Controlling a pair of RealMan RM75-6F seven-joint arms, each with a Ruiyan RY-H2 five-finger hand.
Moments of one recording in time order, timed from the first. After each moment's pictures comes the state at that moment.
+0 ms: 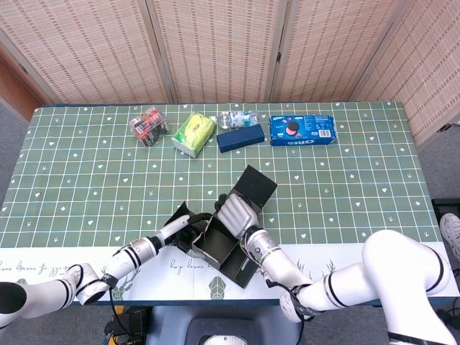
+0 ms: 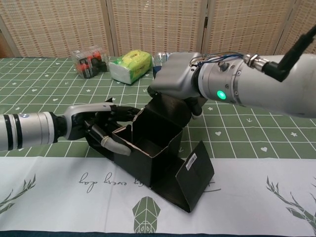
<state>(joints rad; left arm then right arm) -0.90 -1.62 0.07 -1.16 1.61 0.83 -1.27 1.33 -1.53 -0.02 -1.80 -0.46 1.15 -1.33</state>
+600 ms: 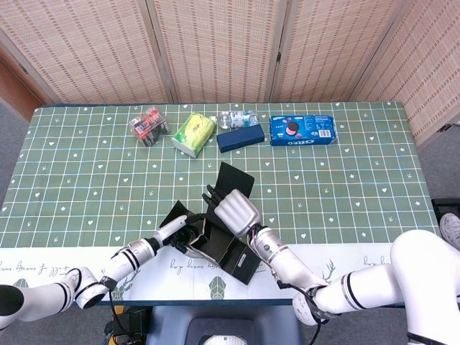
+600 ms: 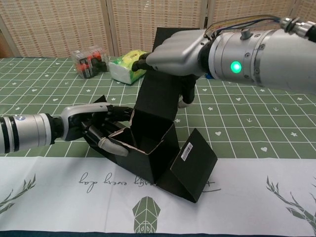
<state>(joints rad) -0.87 -1.61 0.06 -1.18 1.57 0.85 -1.19 1.24 -1.43 0.04 -1.90 -0.65 1.13 -1.06</state>
